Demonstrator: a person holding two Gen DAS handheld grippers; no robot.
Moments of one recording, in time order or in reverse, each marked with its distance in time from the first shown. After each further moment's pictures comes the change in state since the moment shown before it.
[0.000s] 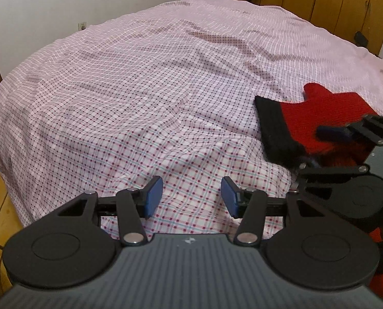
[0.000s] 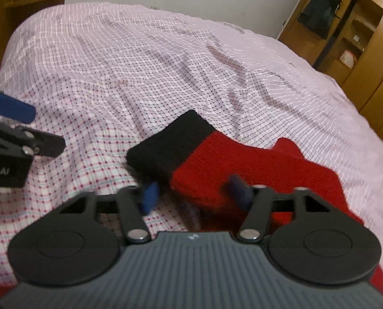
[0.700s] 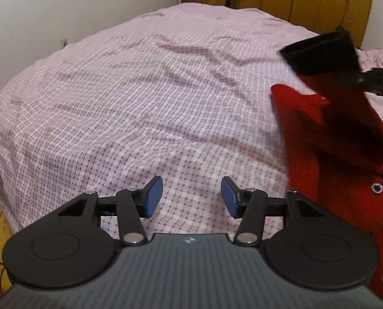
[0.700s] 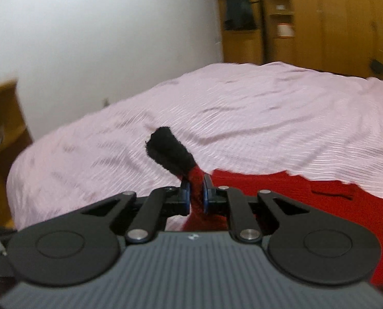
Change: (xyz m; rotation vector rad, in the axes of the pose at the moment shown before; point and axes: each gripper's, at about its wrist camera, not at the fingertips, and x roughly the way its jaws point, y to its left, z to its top) left arm -0.021 -0.038 0.004 0.079 -0.045 -0.059; right arm -0.088 -0.119 -0.016 0.572 -0.265 -0.005
